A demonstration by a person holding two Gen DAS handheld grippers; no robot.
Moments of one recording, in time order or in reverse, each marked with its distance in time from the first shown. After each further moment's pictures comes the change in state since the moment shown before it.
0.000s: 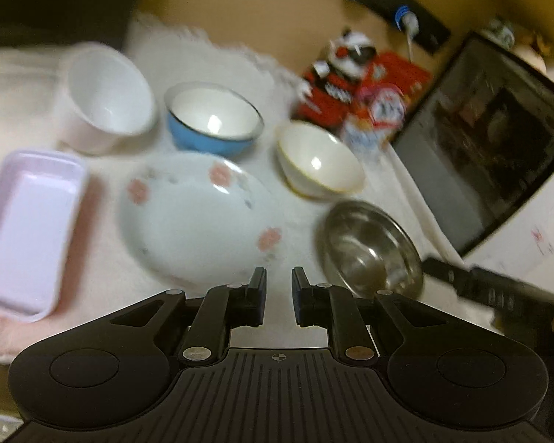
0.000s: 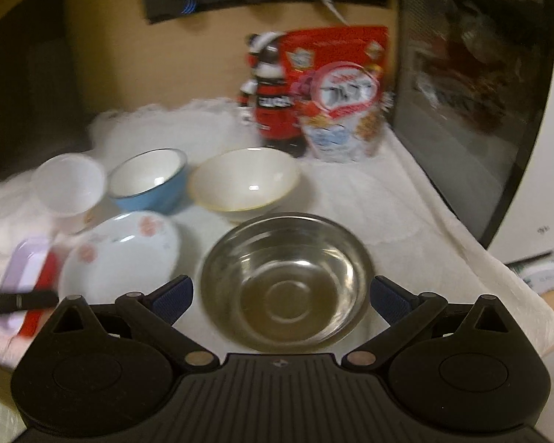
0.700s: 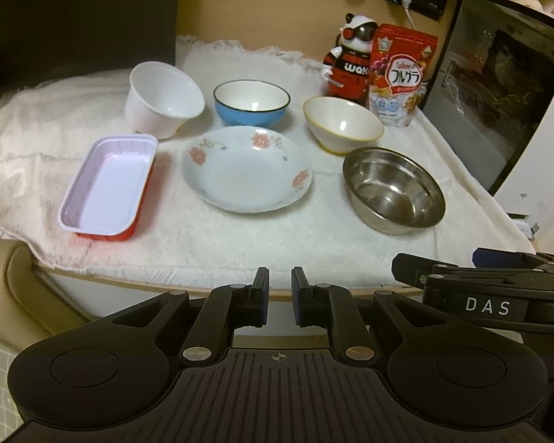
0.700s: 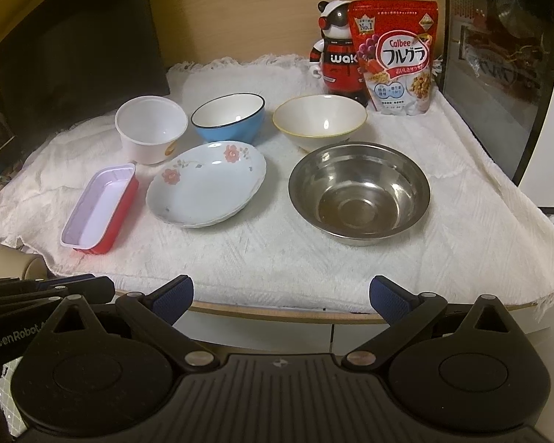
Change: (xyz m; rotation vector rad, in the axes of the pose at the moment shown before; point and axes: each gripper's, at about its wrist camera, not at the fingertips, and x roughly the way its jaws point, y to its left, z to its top) left arm -0.081 -0.065 -0.094 0.094 -0.053 0.307; right arm -0.075 0.043 -0.067 -0.083 0.099 0.163
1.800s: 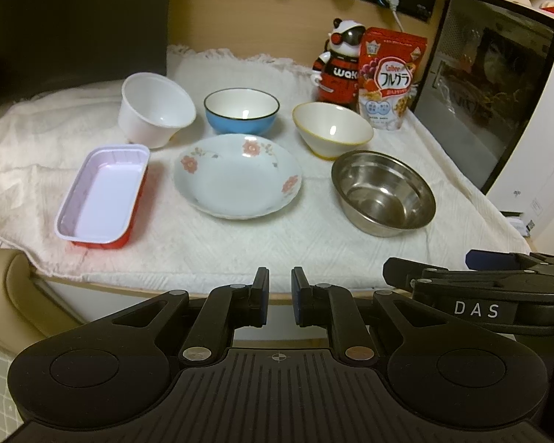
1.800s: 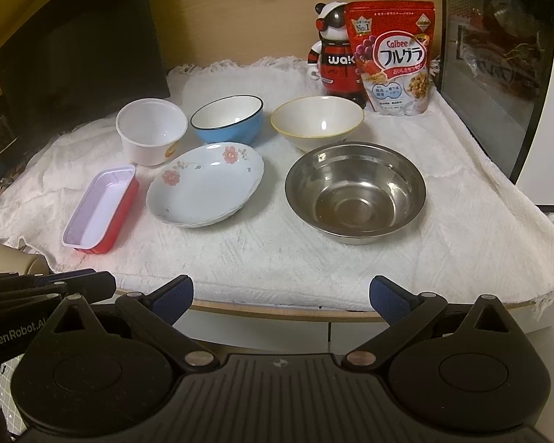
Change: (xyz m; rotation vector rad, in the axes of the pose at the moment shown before) left arm -0.007 -0.011 -0.006 0.029 -0.027 -0.005; right arm -0.005 -0.006 -0.004 0.007 -0.007 0.010
